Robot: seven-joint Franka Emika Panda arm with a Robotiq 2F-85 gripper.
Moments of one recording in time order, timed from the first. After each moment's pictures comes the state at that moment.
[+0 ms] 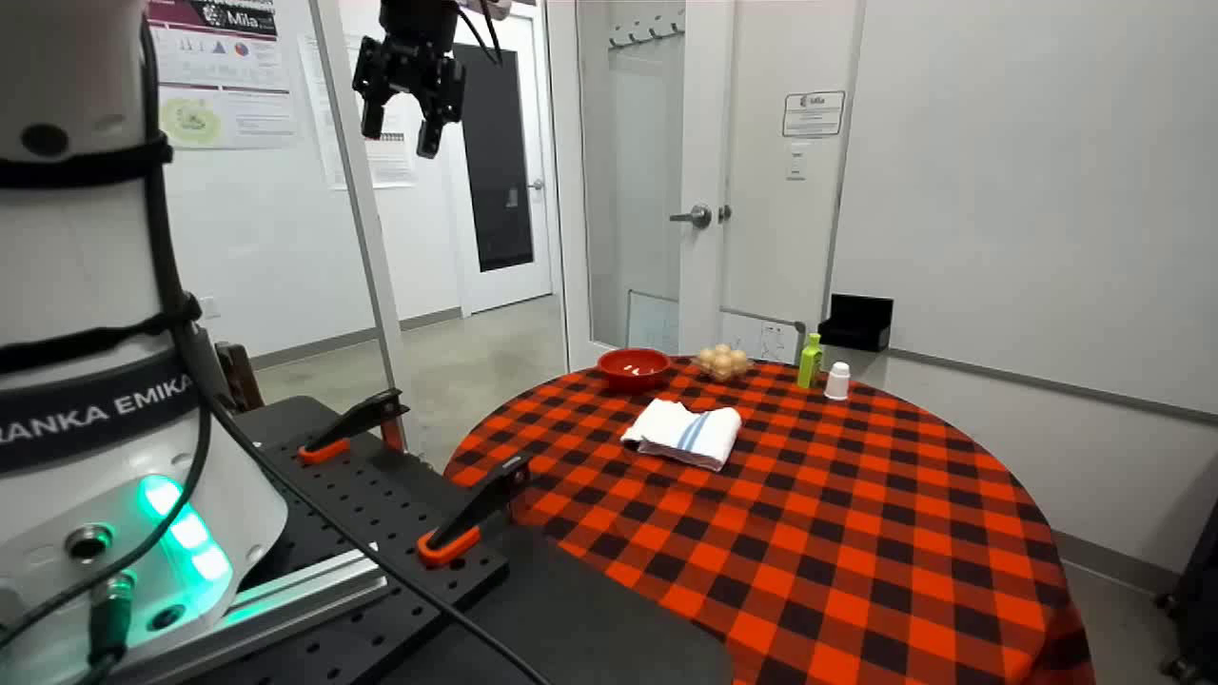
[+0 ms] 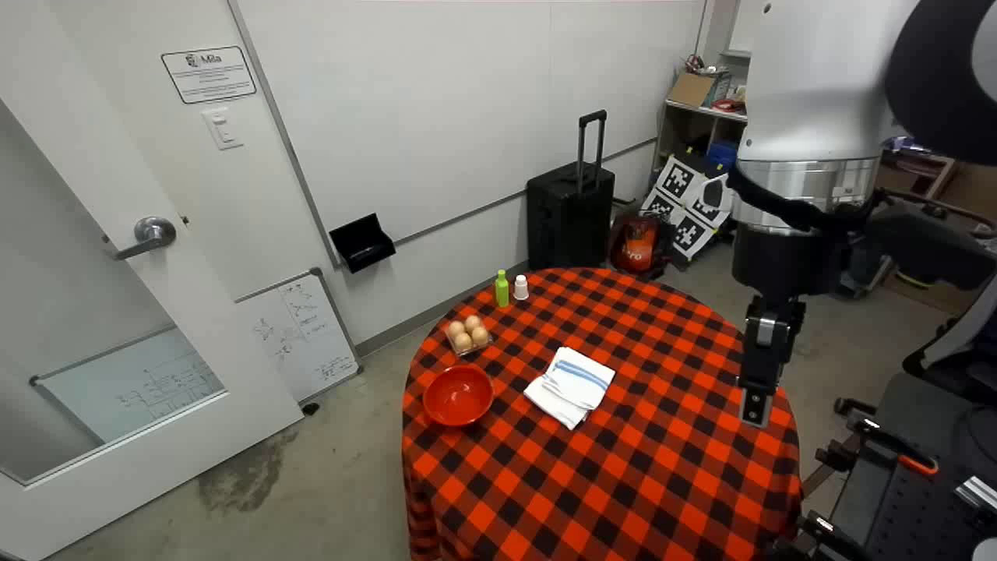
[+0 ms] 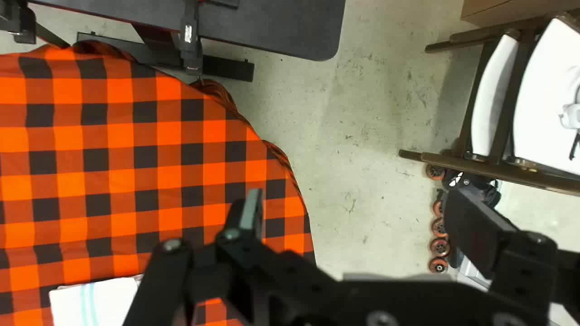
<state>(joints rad) 0.23 -0.41 0.10 -2.54 0.33 1.95 0.00</state>
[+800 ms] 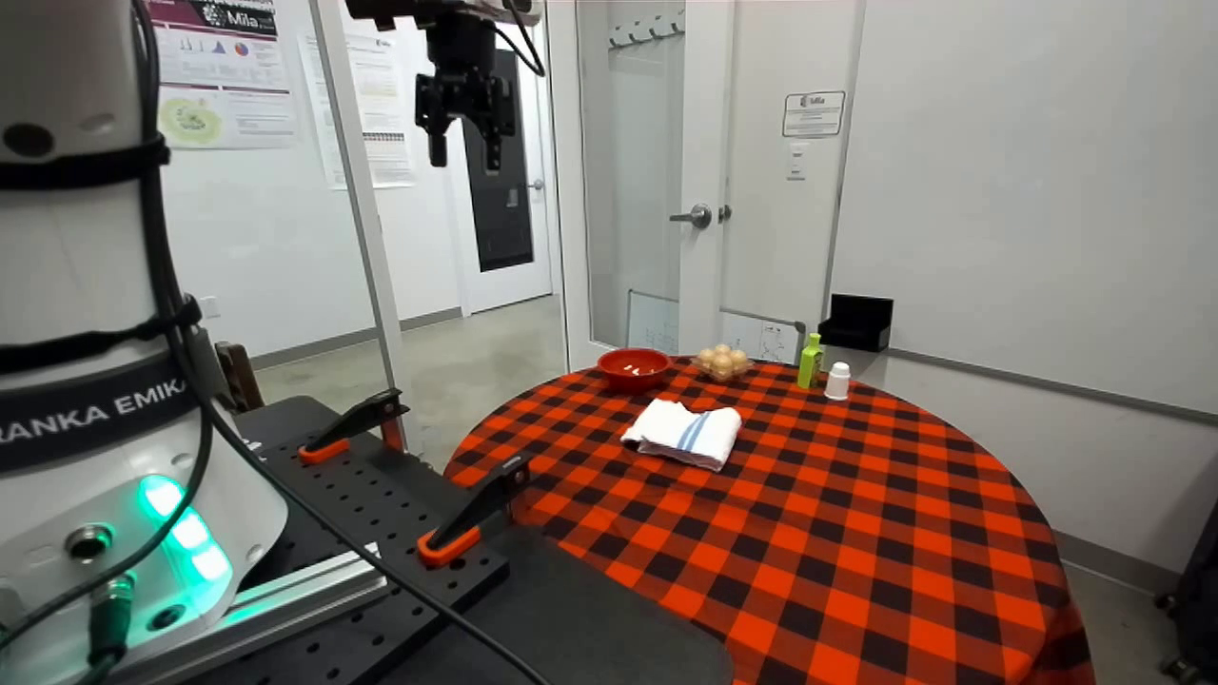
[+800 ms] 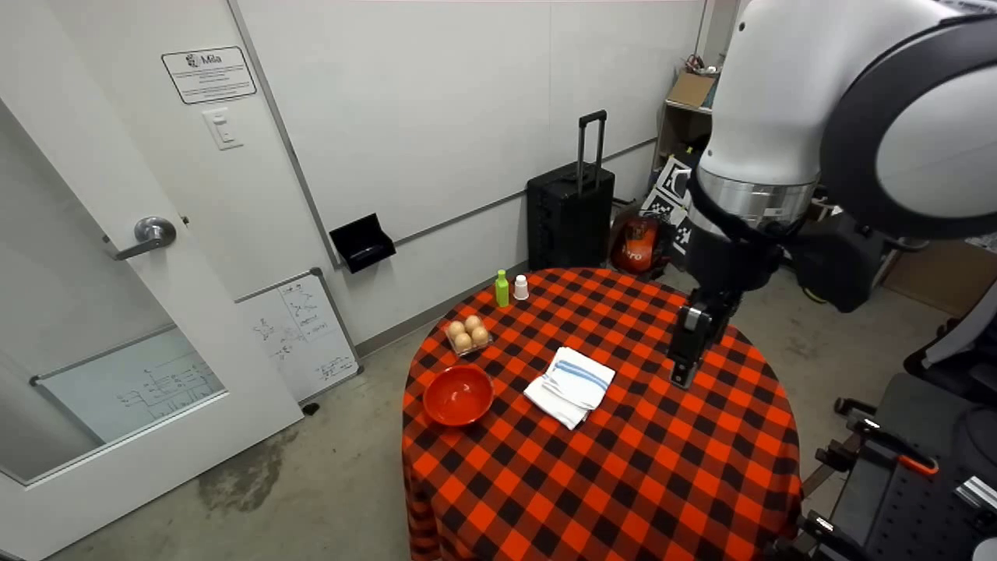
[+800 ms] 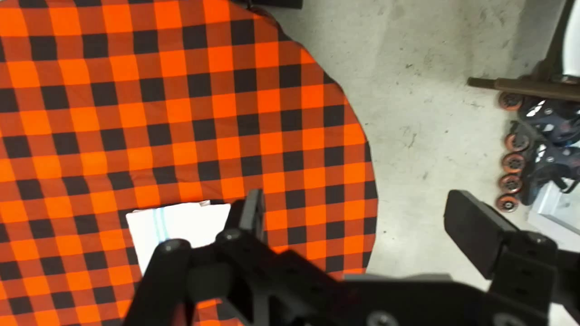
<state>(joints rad) 0.16 -0.31 0.16 -2.53 0.18 2.21 0.11</state>
